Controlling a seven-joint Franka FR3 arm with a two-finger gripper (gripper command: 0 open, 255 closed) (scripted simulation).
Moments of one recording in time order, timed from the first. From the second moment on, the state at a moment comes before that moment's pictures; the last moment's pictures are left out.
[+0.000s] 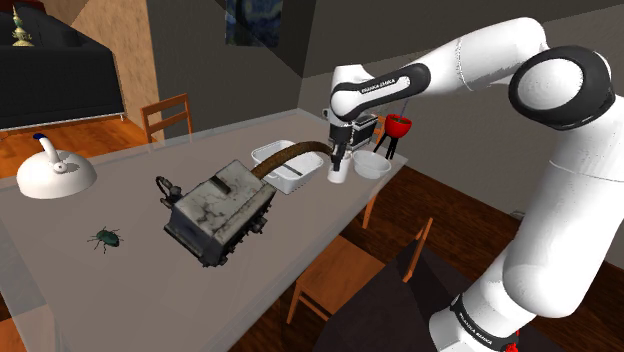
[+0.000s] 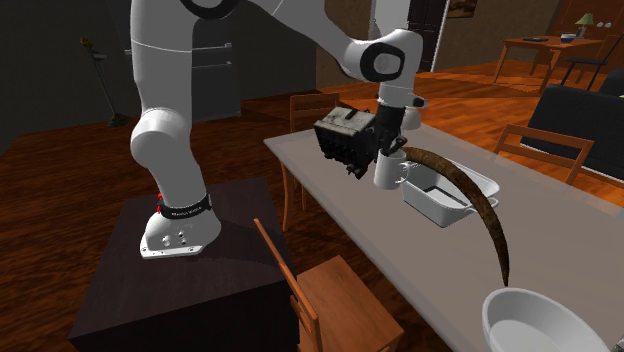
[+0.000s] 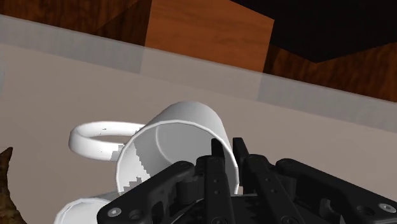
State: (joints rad) arm -0.03 0.25 -0.05 -1.93 -0.10 2.04 -0.47
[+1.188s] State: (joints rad) arm -0.27 0.50 -0.16 -1.58 -0.07 1.98 -0.83
